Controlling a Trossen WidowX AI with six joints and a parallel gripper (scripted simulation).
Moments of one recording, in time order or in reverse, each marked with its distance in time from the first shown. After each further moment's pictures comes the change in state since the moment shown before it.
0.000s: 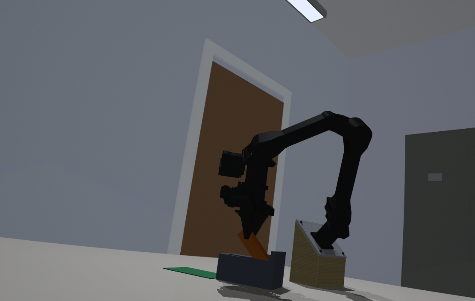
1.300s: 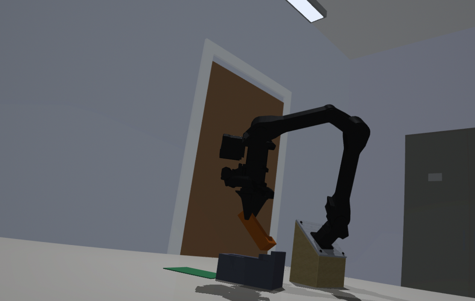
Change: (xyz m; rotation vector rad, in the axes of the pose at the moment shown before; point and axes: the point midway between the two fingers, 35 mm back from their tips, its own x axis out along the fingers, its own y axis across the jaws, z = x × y) arm -0.049 0.002 0.005 -0.006 -0.006 0.005
